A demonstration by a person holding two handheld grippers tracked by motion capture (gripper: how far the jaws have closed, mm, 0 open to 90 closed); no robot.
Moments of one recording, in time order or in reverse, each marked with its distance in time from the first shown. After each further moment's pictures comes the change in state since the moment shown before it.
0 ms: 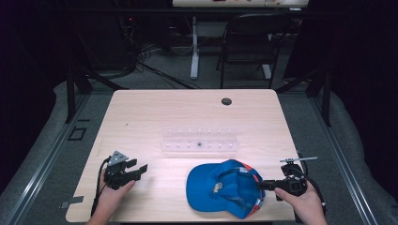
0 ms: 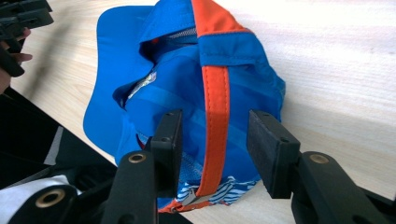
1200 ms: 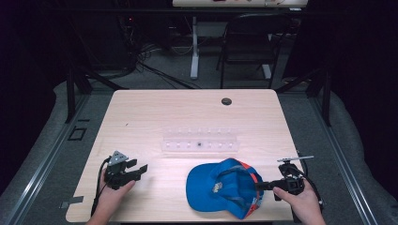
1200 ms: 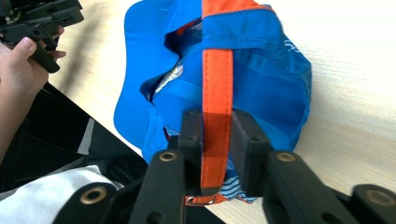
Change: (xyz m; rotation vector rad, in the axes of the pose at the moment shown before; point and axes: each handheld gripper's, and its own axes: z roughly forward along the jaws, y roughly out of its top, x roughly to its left) left arm 0.000 0.000 0.000 0.000 0.000 0.001; right arm 0.003 0.004 0.003 0.052 0.099 0.039
